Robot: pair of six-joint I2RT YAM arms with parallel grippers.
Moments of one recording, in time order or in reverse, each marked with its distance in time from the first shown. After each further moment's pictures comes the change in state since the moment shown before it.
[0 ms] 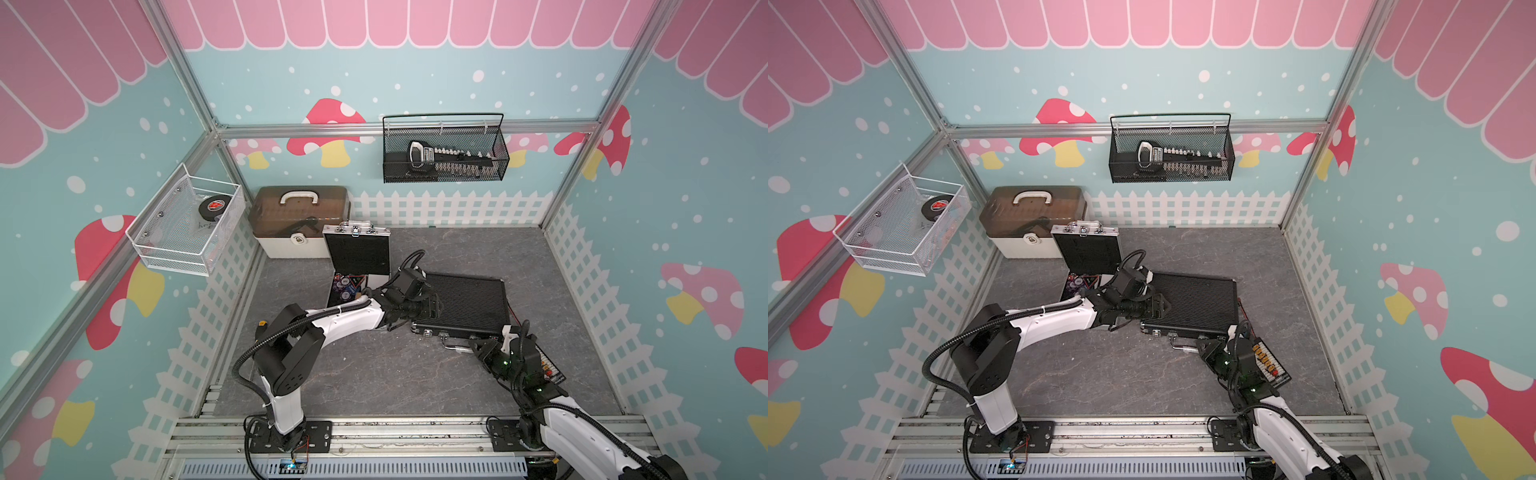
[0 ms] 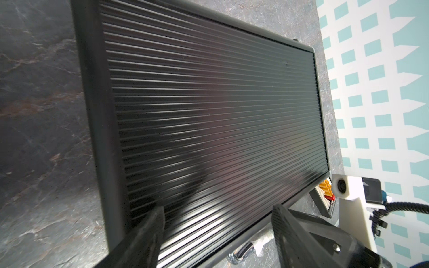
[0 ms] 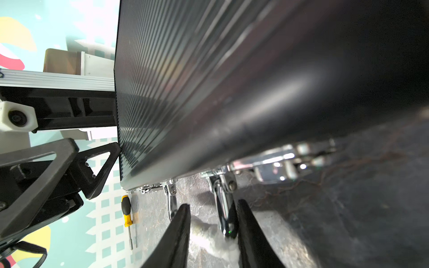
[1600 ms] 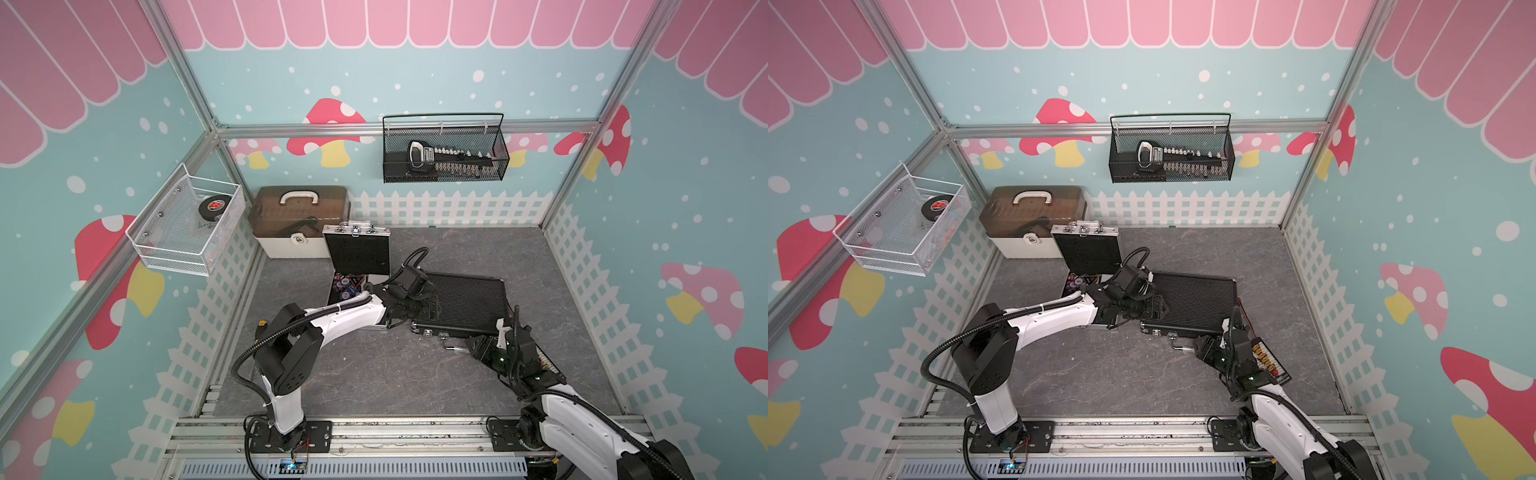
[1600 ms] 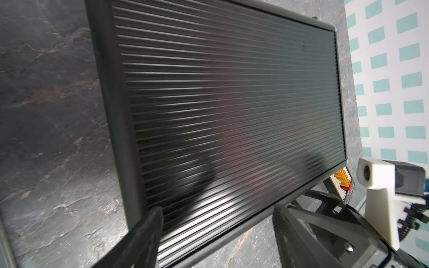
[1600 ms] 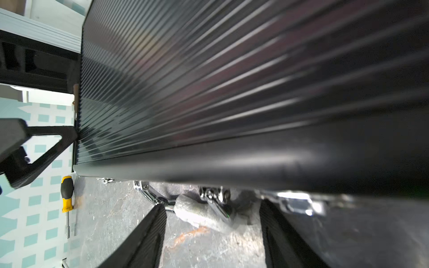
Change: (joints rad) left arm -0.001 0.003 0.067 -0.154 -0.016 0.048; right arm -0.001 0.113 0.101 -0.113 0.023 -0.306
